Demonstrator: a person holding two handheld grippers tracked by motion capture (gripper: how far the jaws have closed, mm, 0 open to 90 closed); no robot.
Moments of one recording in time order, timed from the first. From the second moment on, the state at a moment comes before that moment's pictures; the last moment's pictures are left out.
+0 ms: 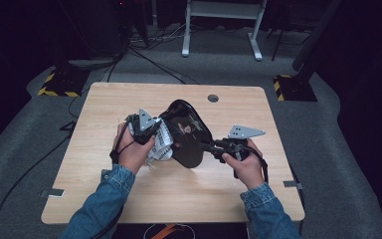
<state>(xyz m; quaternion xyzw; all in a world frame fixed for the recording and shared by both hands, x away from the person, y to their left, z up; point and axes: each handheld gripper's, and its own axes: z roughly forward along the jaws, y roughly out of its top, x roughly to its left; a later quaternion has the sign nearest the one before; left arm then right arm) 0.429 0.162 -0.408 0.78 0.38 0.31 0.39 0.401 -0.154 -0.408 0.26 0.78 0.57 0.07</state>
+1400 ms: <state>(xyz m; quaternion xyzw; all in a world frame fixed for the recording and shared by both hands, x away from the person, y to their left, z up) 0.408 0.126 -0.423 0.81 0.32 0.30 0.39 0.404 -0.157 -0.408 0.28 0.77 0.57 0.07</state>
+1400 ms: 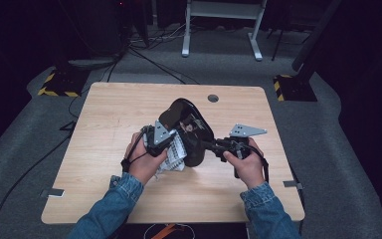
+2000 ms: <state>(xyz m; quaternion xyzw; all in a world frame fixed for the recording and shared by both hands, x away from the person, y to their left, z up) 0.426 0.150 -0.430 0.79 0.36 0.29 0.39 0.404 -0.157 -0.408 0.28 0.77 0.57 0.06</state>
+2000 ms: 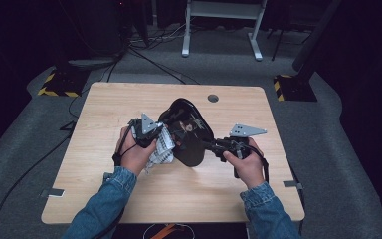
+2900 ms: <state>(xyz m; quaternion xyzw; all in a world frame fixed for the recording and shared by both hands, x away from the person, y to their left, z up) 0.400 0.117 -0.440 0.81 0.31 0.28 0.41 0.404 -0.159 -0.408 0.28 0.76 0.57 0.07</state>
